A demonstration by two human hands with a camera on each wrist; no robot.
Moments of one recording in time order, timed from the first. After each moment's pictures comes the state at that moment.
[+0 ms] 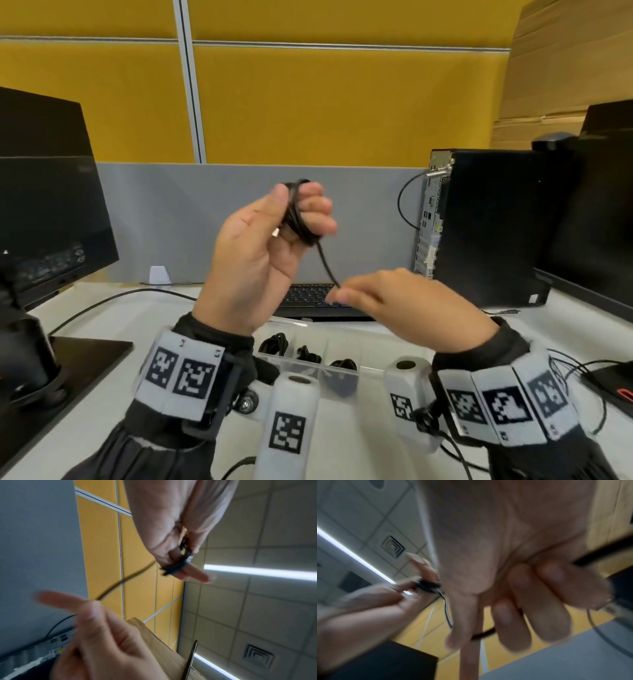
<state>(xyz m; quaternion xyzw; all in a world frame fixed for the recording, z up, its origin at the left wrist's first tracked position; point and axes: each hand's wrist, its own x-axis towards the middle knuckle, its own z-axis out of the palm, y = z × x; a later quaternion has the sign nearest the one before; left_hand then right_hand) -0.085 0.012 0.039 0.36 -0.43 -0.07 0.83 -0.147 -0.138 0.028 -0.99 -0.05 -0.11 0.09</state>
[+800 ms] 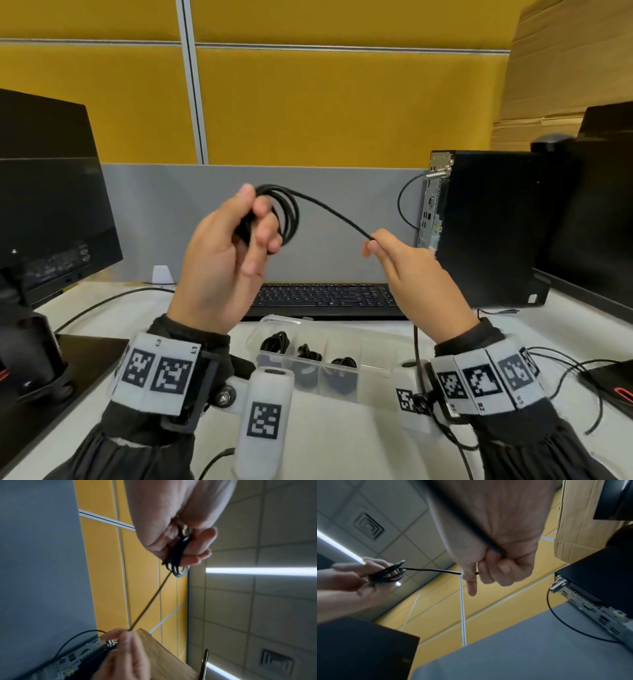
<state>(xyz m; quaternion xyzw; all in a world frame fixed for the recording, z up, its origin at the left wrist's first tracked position) -0.083 0.033 0.046 0.38 -0.34 -0.03 0.86 -0.120 -0.169 0.009 -0.93 -0.01 -0.34 0.14</state>
